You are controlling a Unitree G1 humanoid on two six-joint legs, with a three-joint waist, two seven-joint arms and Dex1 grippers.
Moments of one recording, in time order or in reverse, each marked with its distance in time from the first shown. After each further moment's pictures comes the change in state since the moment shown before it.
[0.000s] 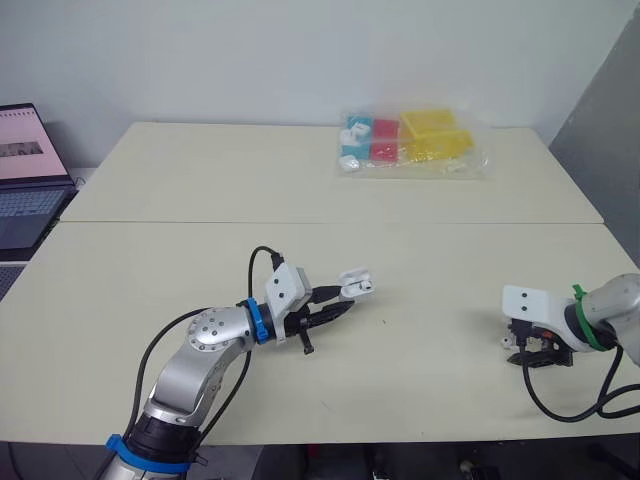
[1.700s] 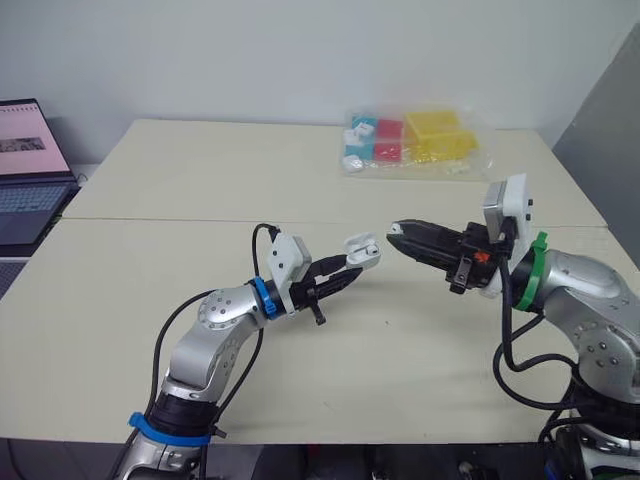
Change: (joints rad) left arm -0.137 -0.090 0.035 0.077 -0.066 0.008 0.043; right arm -0.147 0.821 -0.426 -0.433 0.690 0.270 -0.571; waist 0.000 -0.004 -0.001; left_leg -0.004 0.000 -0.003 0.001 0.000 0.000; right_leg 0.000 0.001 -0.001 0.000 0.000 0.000
